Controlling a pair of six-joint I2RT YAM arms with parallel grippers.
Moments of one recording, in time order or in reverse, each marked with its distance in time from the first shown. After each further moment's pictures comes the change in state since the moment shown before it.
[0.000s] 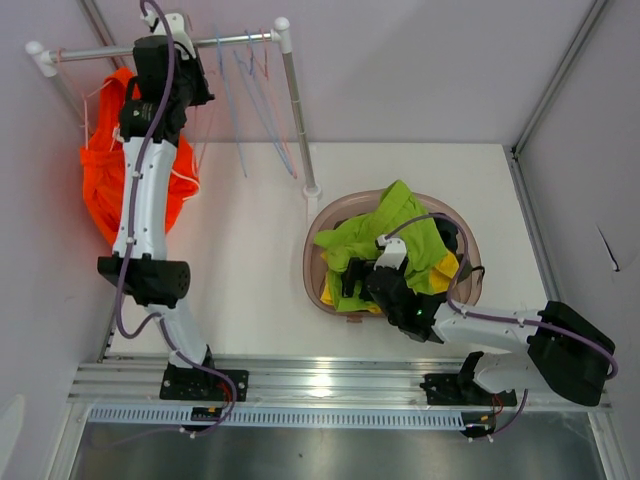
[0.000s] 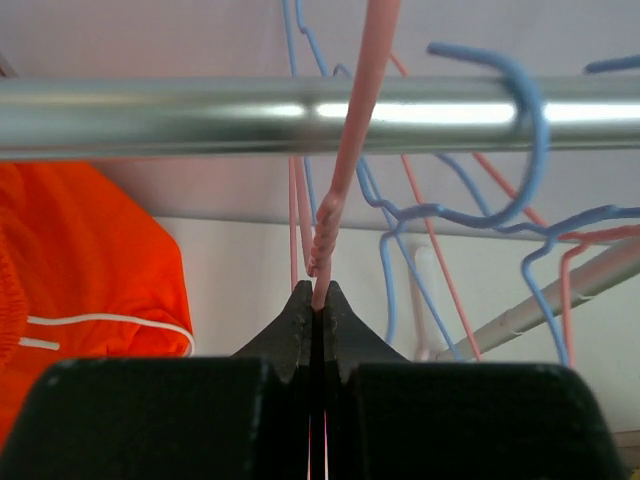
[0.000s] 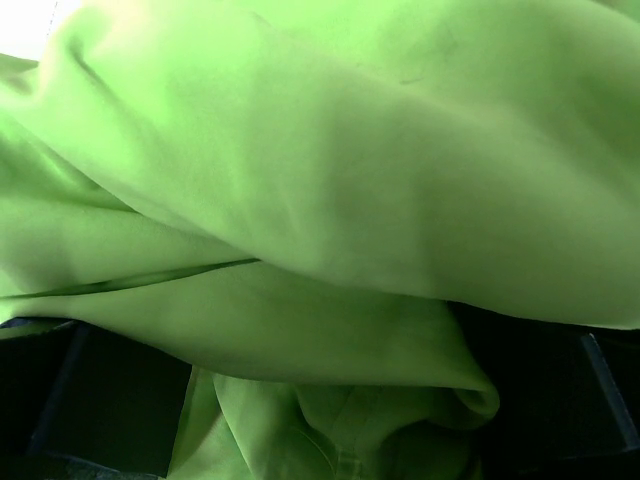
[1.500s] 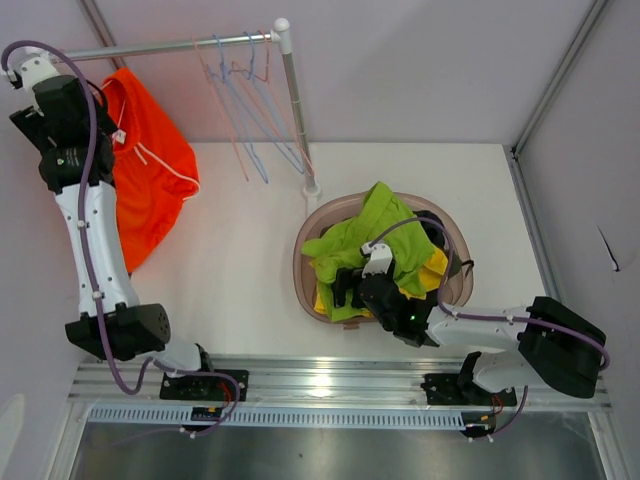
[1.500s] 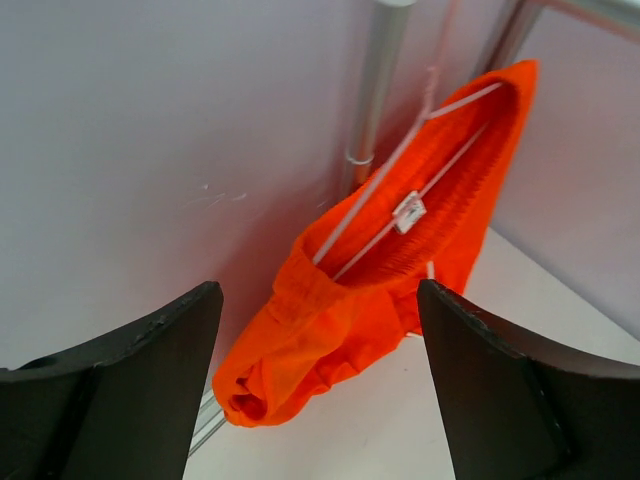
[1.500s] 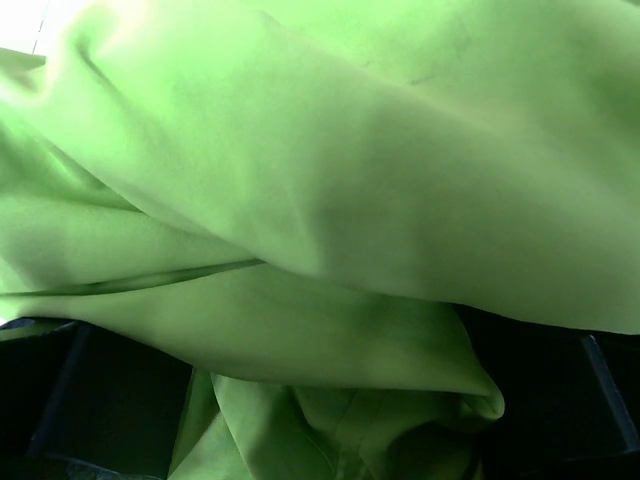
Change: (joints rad) left arm 0.340 -0.368 -0.408 0.033 -0.437 -0.038; right arm 0.068 0.047 -0.005 0.073 -0.024 -0.082
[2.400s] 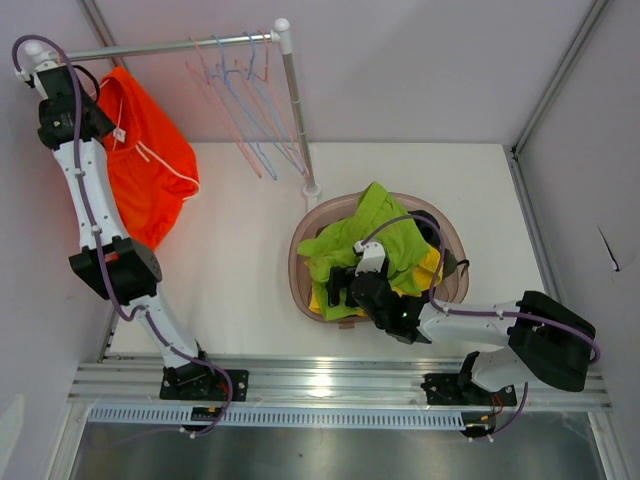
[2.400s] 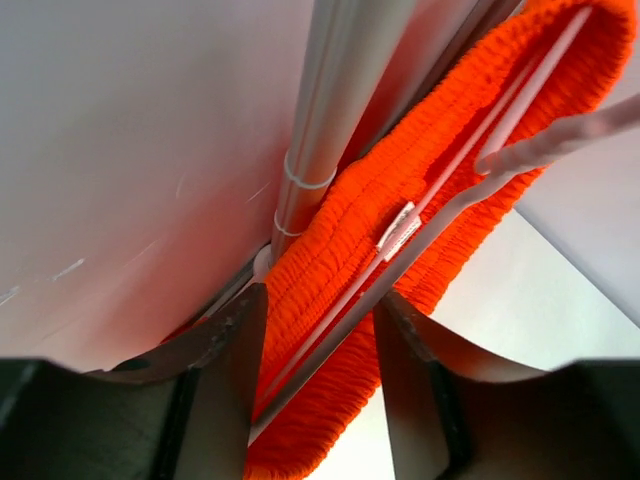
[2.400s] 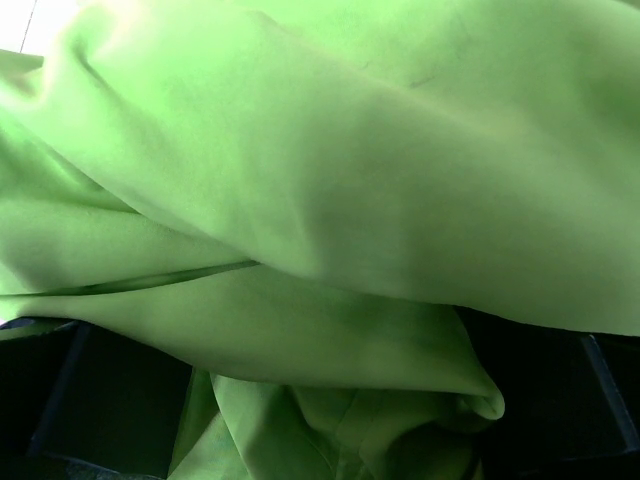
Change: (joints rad) left arm 0.132 0.468 0.367 -0.185 0.238 -0.140; right arm 0.013 0.063 0.057 -0.021 0.001 0.009
